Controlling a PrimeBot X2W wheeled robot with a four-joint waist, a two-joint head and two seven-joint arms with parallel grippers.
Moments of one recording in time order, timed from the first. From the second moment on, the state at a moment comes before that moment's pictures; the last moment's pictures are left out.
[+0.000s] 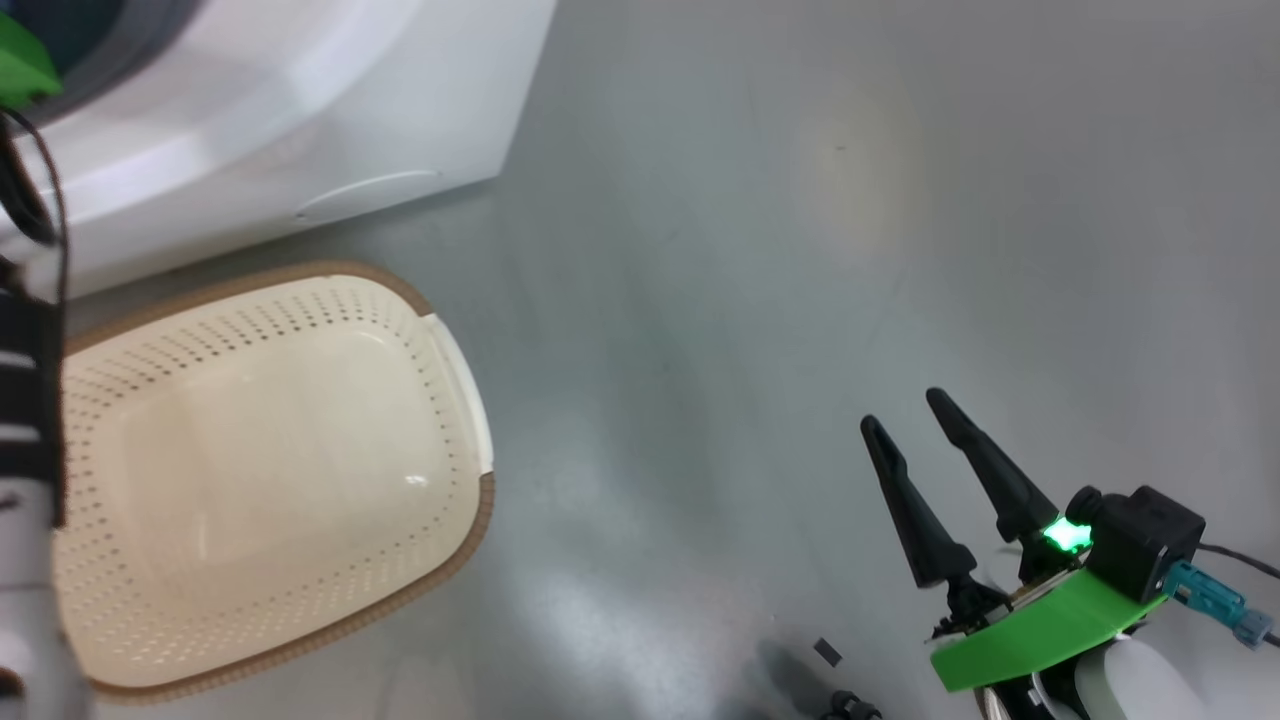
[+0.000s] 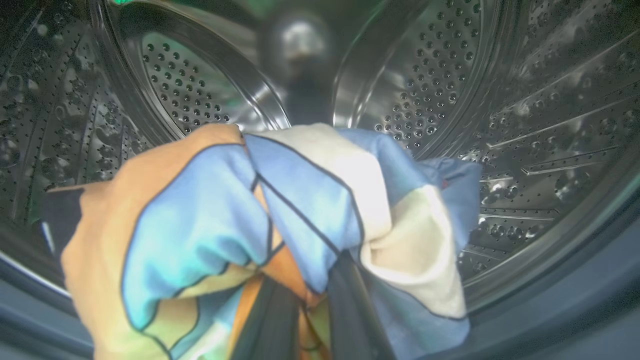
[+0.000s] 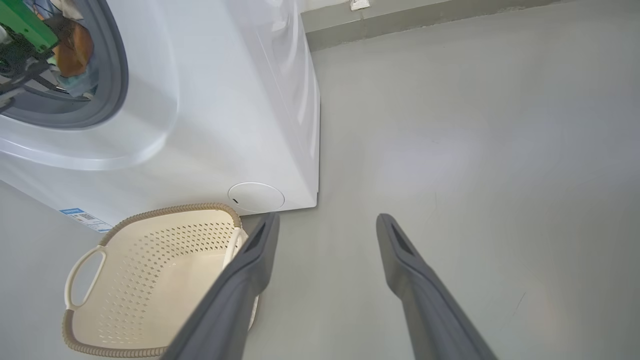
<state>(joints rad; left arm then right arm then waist) -1.08 0.24 -0.06 0.61 -0.26 0.22 -0.23 -0.16 -0.24 0.28 0.02 0.50 0.13 -0.26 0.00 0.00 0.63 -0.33</state>
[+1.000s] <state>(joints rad) -1.43 0.33 -0.06 1.05 -0.15 0.17 -0.23 -0.05 -0.30 0.25 -0.03 0.51 0.13 -0.26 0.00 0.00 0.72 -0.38</state>
